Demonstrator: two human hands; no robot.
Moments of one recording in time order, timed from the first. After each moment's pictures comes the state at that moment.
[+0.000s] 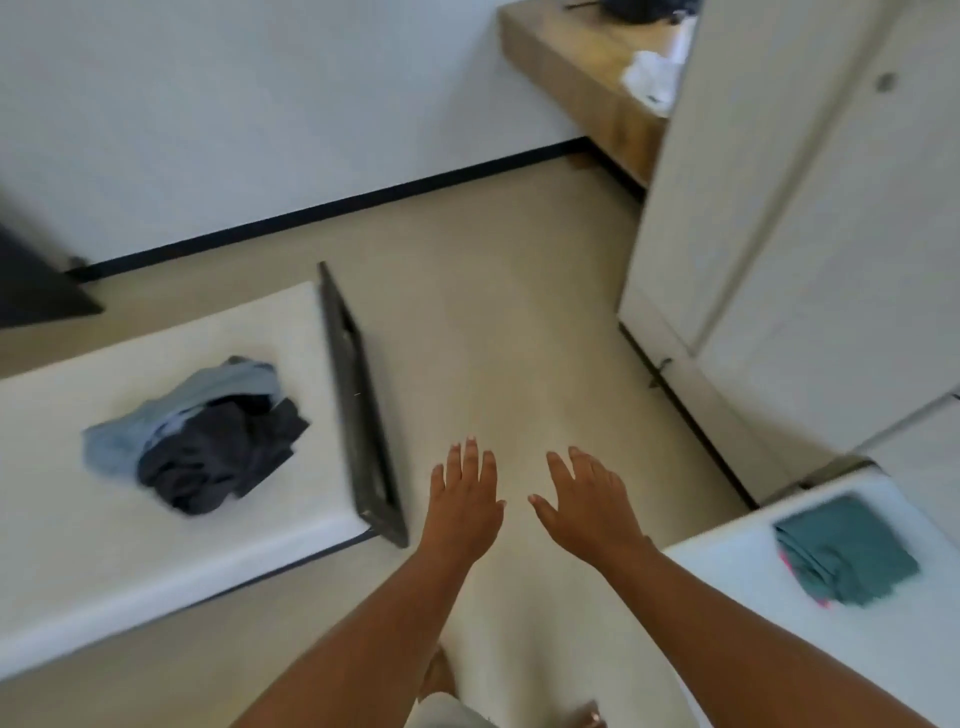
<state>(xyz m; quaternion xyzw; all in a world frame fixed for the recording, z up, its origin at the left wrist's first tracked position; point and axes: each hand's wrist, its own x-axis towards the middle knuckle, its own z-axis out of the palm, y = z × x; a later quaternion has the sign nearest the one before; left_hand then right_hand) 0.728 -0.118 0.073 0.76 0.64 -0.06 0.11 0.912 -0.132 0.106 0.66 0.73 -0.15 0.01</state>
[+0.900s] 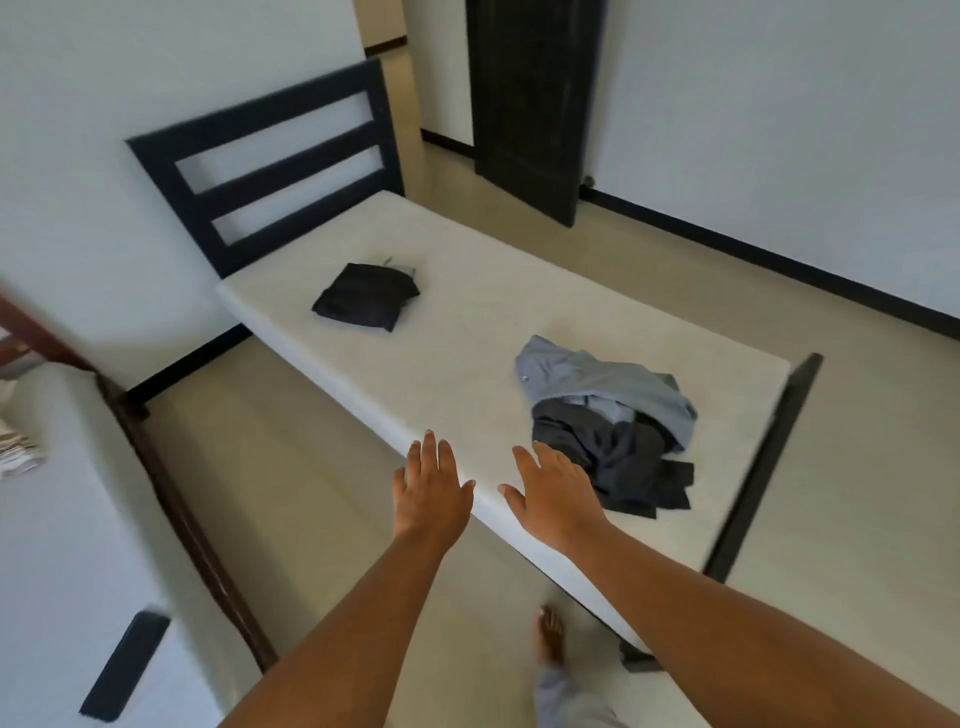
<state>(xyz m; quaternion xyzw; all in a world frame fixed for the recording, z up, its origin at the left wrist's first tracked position) 0.154 -0.243 0.117 0.25 0.96 0.03 0.11 0.252 -0.094 0.139 0.18 0.97 -0.12 0.09</state>
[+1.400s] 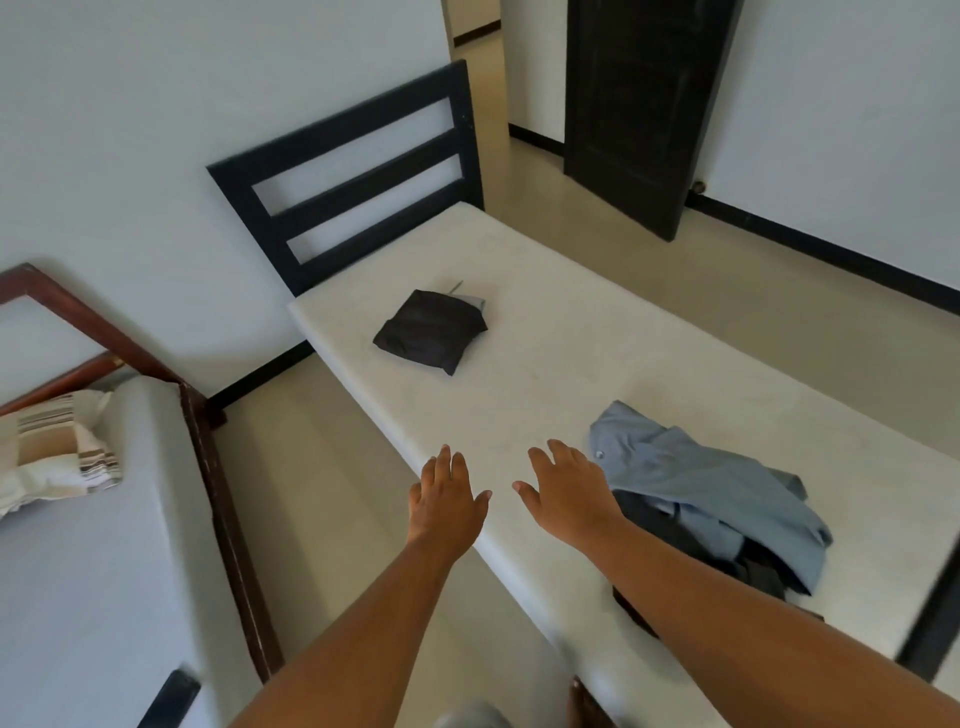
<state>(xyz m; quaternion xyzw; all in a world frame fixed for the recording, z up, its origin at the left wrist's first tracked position) -0.052 -0.170 0.115 0.16 0.97 0.04 0.16 0.011 0.003 0.129 0.09 0.98 -0.14 0.10</state>
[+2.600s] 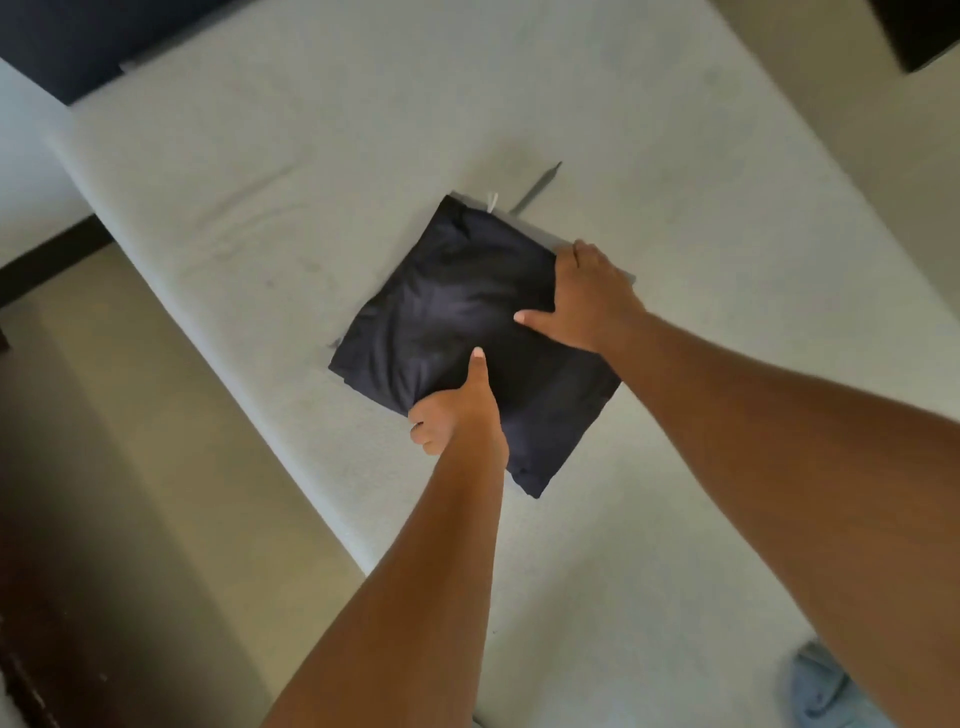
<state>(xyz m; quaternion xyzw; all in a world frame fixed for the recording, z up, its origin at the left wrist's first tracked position) -0.729 -0.090 -0.220 -0.55 0.66 0.41 0.30 -0.786 0.072 -0.211 0.13 0.95 -0.08 0.28</state>
